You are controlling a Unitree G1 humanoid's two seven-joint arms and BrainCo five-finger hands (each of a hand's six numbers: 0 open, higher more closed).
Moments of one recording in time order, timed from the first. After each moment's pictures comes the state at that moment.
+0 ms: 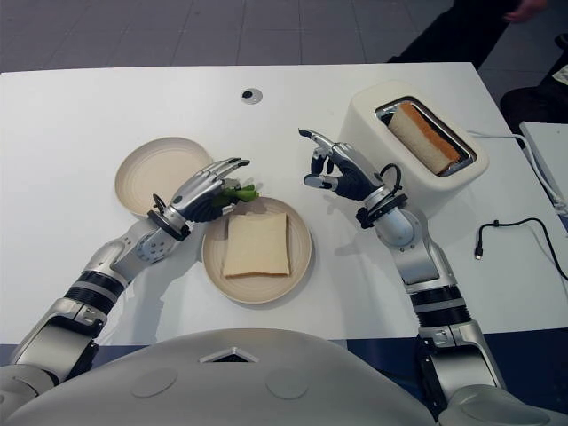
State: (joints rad) left arm -0.14 0.51 -0.33 0.39 0.75 -0.67 0.25; right arm -0.03 -0.46 0.15 -0.04 -0.37 -0.39 0.18
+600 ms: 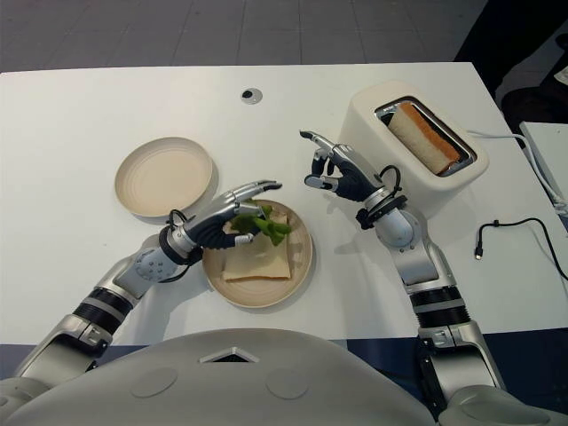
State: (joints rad) left arm -0.03 0.49 -0.45 0.29 0.37 -0.95 -0.07; right arm -0.02 -0.46 0.15 -0.03 -0.37 -0.39 0.18
